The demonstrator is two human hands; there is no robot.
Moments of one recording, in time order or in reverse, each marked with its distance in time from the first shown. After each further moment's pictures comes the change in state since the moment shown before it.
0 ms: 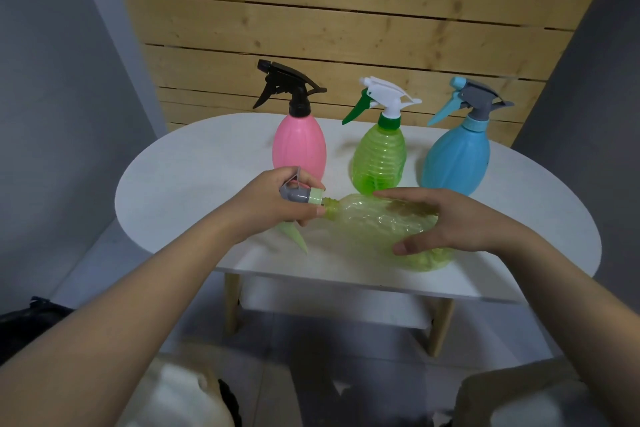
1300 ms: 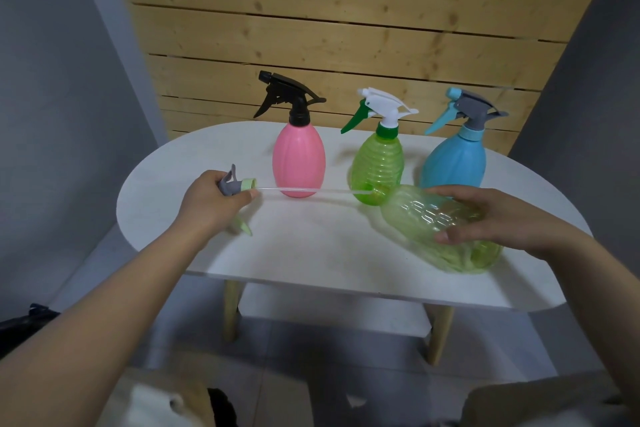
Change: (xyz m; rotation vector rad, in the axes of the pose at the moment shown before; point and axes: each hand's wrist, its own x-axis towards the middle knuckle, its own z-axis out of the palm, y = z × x) left_hand 0.000 -0.042 -0.045 0.195 0.600 -0.225; right_hand -0.025 0.025 -0.034 0.149 0.091 0.165
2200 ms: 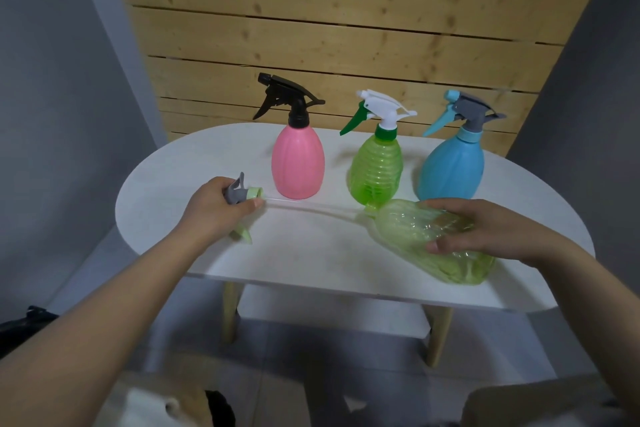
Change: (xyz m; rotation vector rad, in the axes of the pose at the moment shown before) left_hand -0.006 0.000 0.001 0.078 -0.078 0.066; right_hand -0.001 -0.003 0.011 -0.090 -0.024 0.025
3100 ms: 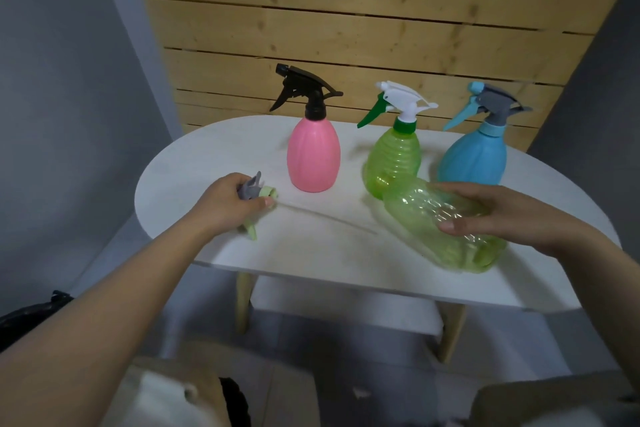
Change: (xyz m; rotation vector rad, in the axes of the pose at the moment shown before) left_hand 0.011 -0.015 -0.008 0.081 -0.127 0.025; right_hand 0.007 -0.006 -0.002 0.103 0.001 -0.016
